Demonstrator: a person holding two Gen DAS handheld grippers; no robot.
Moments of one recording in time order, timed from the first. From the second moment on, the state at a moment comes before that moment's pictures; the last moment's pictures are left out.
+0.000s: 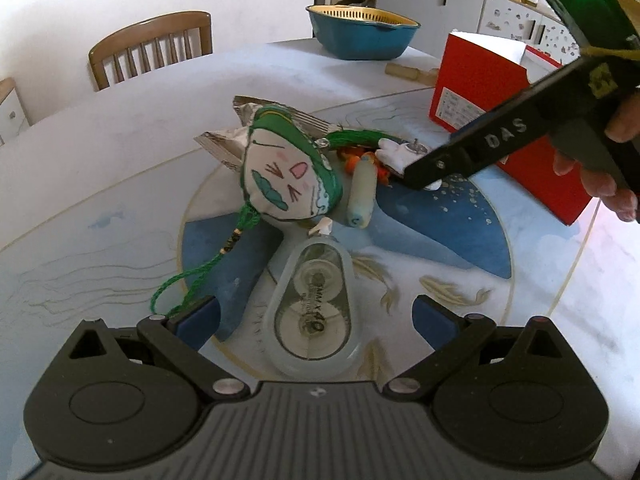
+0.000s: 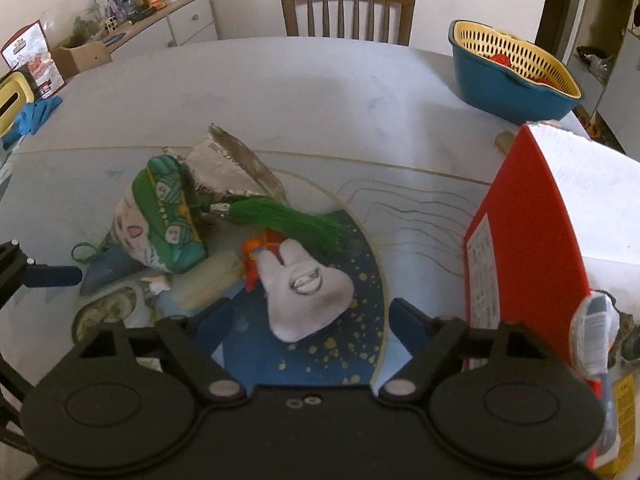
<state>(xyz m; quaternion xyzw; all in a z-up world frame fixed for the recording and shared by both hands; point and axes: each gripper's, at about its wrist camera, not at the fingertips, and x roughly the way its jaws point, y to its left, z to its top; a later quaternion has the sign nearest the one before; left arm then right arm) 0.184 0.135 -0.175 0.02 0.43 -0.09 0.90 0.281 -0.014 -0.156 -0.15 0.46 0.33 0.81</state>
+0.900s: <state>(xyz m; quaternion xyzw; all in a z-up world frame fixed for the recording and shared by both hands) 0.185 0.132 -0.170 0.03 0.43 -0.08 0.90 0.285 -0.009 -0.162 -0.14 0.48 0.30 0.81</state>
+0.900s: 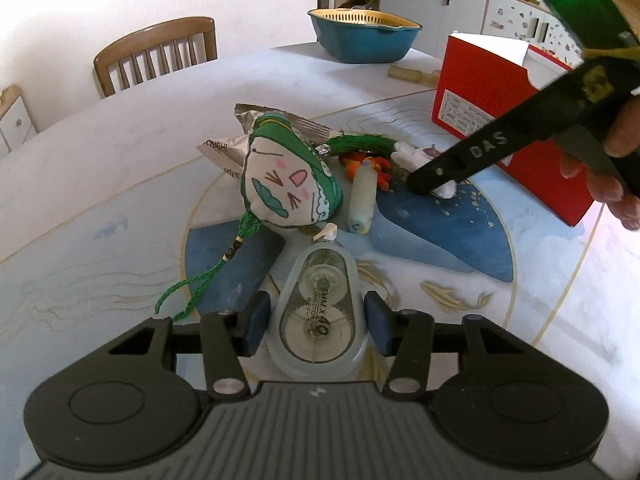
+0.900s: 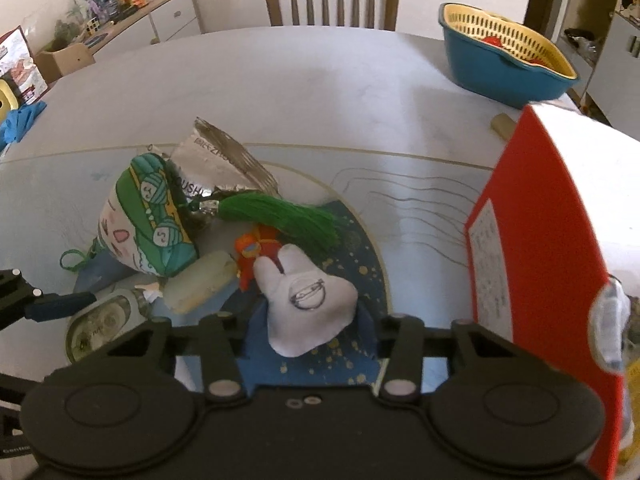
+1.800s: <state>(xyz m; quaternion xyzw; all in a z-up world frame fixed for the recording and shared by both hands) 0.153 0.096 -0.082 -0.02 0.38 -0.11 0.92 0.213 -0.105 -0.054 -0.06 0.44 0.28 0.85</state>
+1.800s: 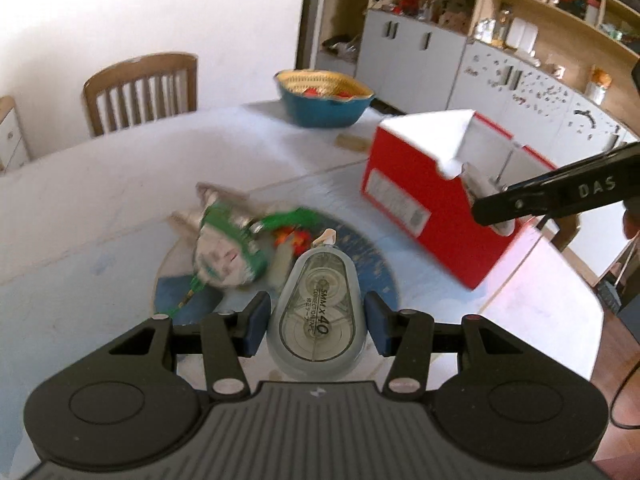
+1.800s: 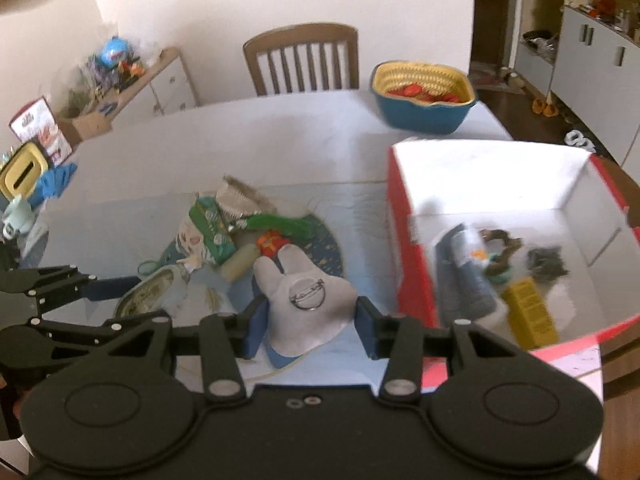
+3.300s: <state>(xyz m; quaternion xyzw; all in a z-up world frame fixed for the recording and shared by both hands) 0.368 -0.160 -0.079 0.09 0.41 -0.19 0.89 0.345 -0.289 -0.084 -0.08 0.44 0.24 0.86</state>
